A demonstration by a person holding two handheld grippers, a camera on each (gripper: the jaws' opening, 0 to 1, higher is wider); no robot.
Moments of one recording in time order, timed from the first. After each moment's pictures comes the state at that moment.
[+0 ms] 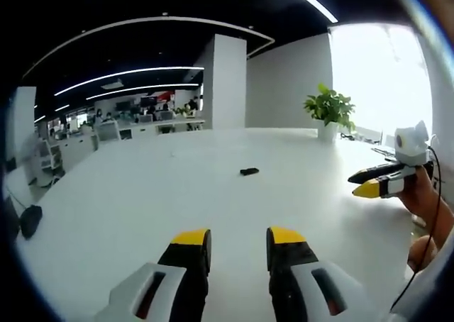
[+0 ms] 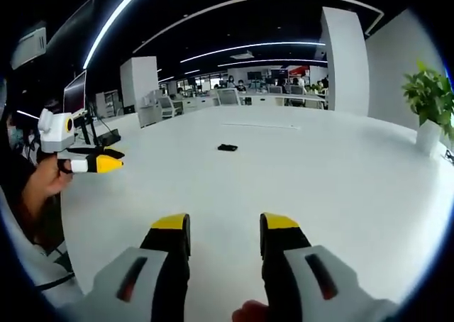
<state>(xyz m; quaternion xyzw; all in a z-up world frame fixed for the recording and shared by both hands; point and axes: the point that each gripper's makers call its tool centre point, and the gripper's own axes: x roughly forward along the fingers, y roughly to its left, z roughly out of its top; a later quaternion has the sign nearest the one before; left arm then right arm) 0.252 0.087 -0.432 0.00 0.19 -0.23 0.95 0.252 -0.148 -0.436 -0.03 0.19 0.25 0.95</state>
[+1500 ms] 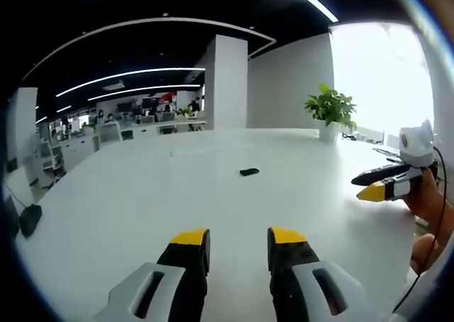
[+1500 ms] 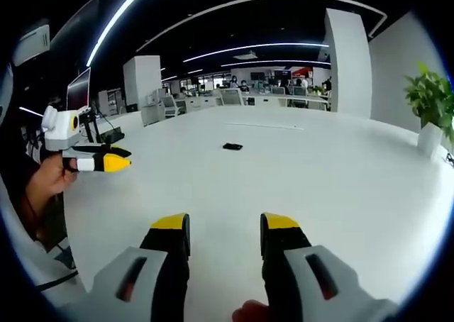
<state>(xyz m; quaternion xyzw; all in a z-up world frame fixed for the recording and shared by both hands) 0.254 0.082 -0.432 0.00 0.18 -0.22 0.96 0.245 -0.143 -0.436 -0.04 0.19 0.26 0.95</state>
